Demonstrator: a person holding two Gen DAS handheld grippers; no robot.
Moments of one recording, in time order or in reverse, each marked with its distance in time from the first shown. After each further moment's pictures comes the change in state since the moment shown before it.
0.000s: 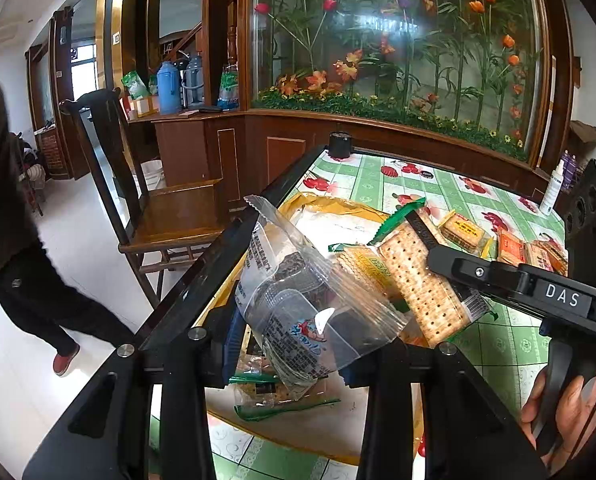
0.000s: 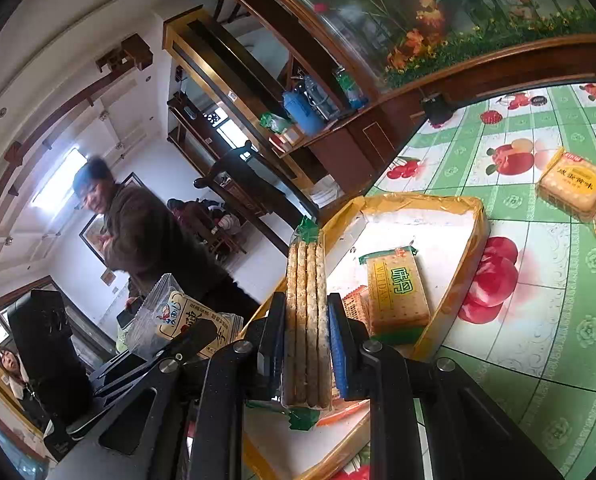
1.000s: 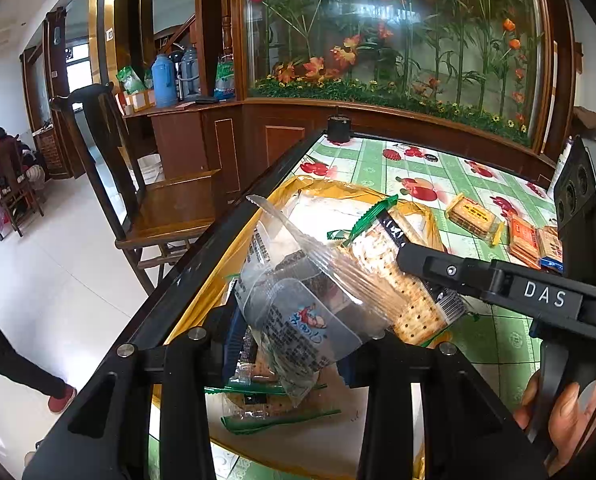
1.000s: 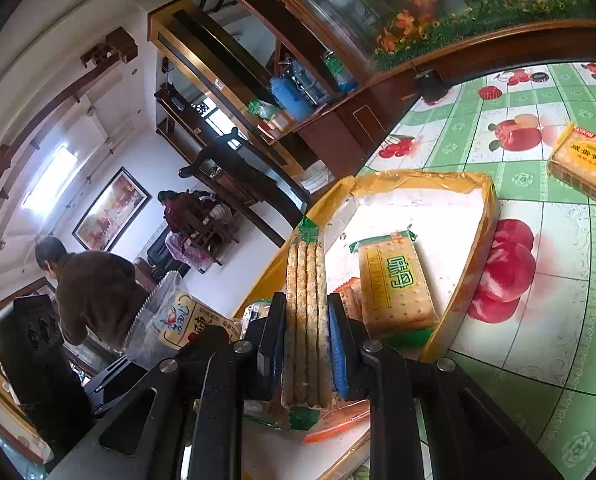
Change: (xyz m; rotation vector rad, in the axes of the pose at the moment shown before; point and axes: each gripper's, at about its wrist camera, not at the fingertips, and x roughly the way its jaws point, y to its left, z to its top) left arm 0.021 -0.007 -0.004 0.026 0.036 0.014; right arm 0.033 -0.013 -0.002 0.030 0.054 -0.026
